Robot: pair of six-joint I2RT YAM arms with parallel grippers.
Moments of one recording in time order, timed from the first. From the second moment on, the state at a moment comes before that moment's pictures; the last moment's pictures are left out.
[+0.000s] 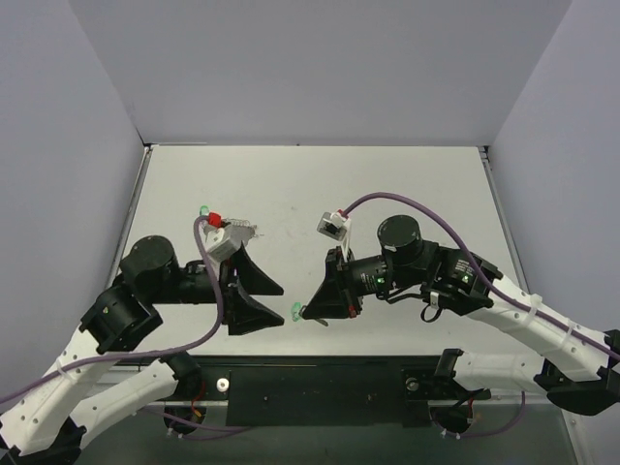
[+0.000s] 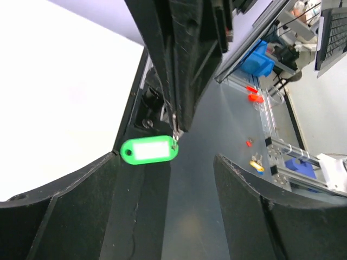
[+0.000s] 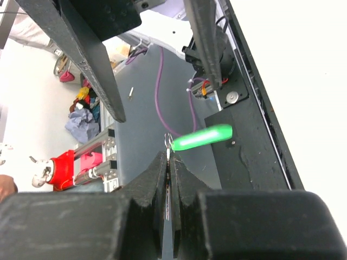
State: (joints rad) left arm -0.76 0.75 1.09 -0.53 0.75 -0.38; right arm 1.06 1.08 1.27 -0.57 -0.56 0.52
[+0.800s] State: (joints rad) left arm -0.76 0.50 0.70 0.20 0.52 -0.66; right arm 1.06 1.05 1.13 -0.14 -0.39 0.84
